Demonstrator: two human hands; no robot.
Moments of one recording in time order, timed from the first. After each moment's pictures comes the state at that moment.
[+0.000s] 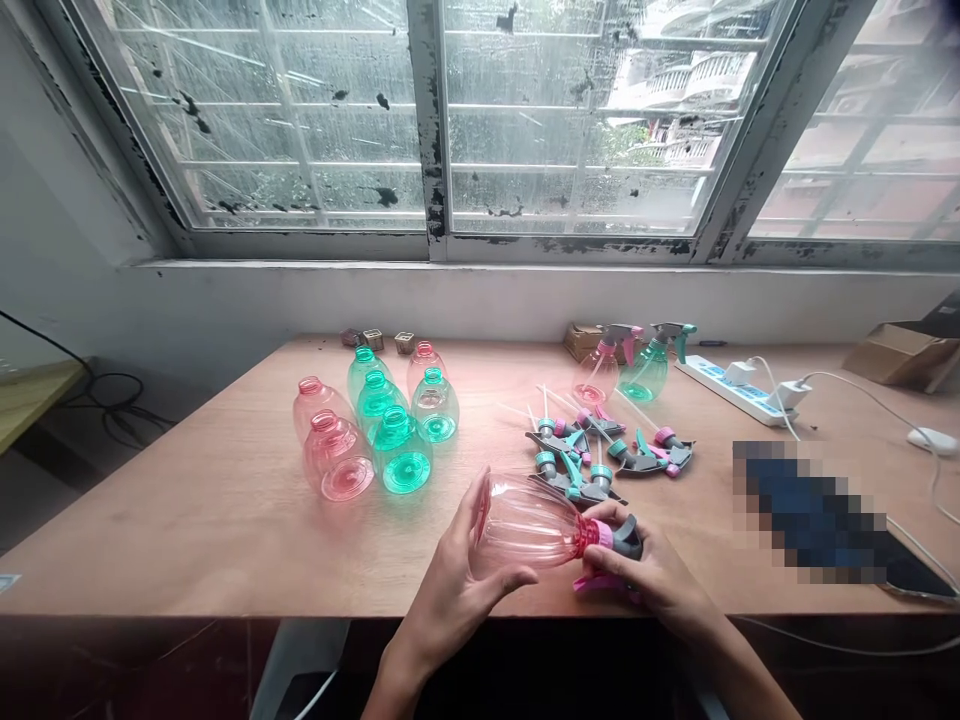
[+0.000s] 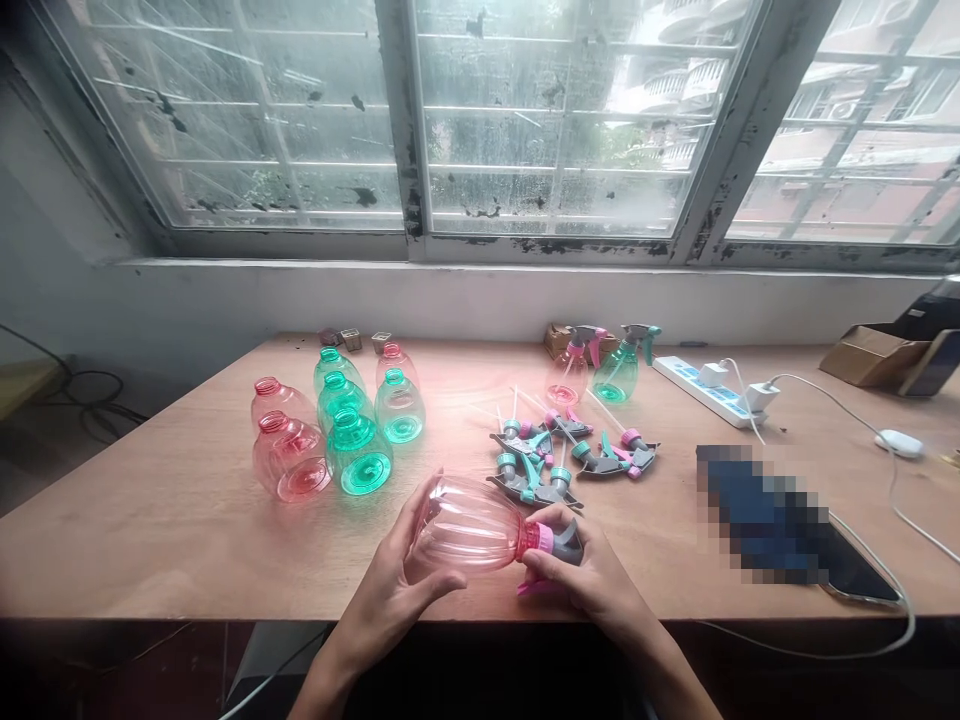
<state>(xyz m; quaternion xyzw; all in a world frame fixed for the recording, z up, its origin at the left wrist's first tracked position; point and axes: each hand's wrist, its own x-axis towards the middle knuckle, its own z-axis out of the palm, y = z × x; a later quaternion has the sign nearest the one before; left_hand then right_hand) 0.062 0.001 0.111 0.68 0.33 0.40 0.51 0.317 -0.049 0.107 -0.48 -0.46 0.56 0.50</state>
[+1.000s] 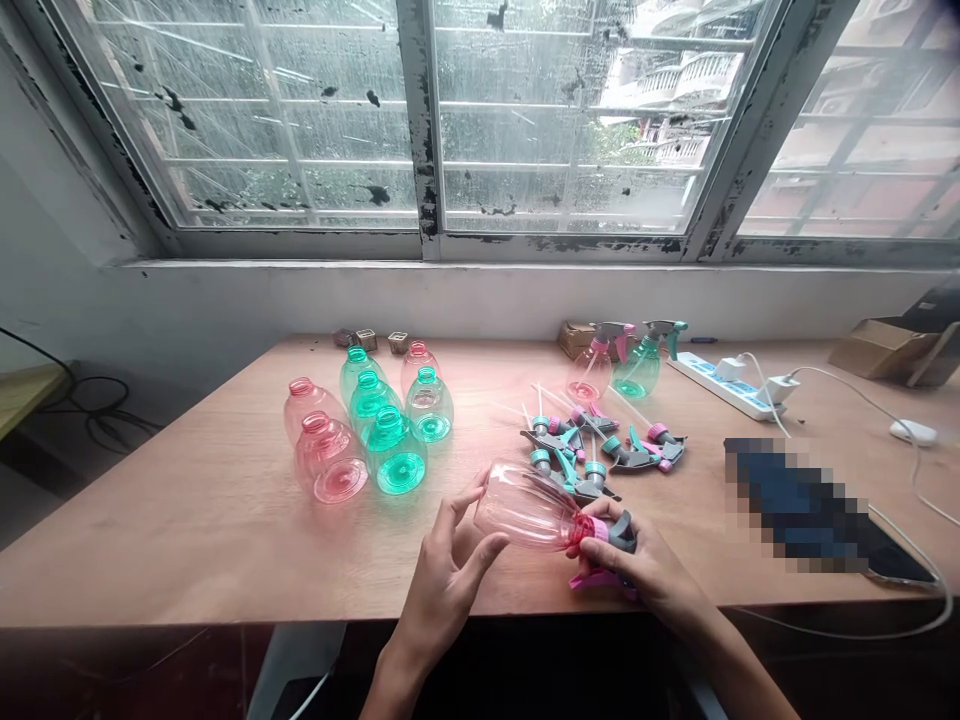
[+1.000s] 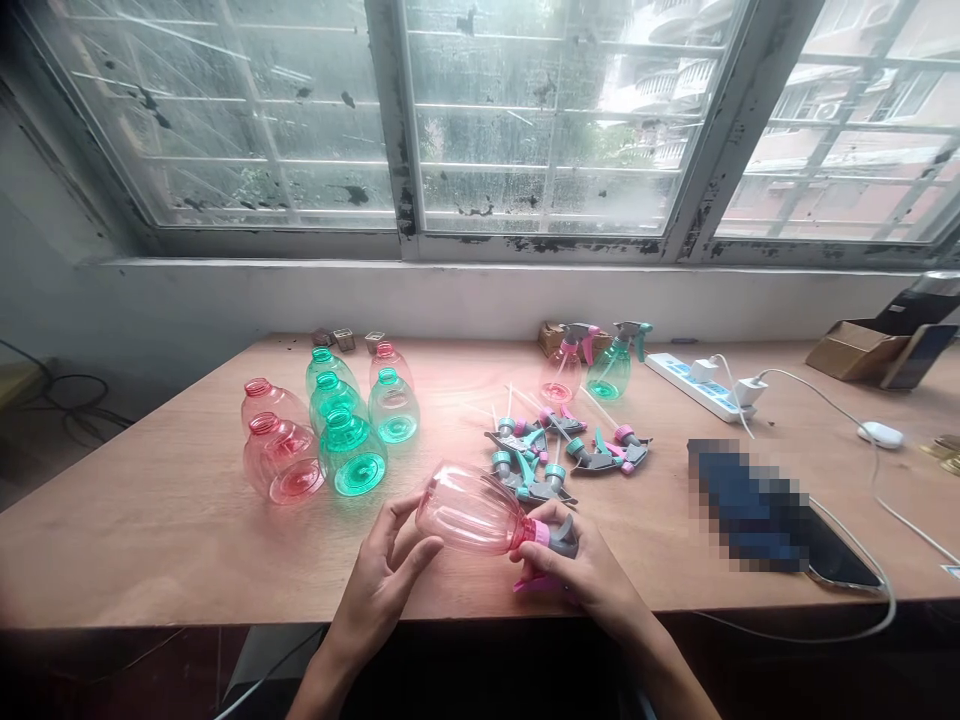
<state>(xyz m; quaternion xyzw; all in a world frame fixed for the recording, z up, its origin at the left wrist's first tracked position) 0.061 0.001 0.117 0.68 0.38 0.44 0.44 0.316 -0.048 0.110 -0.46 -0.44 0.58 0.51</state>
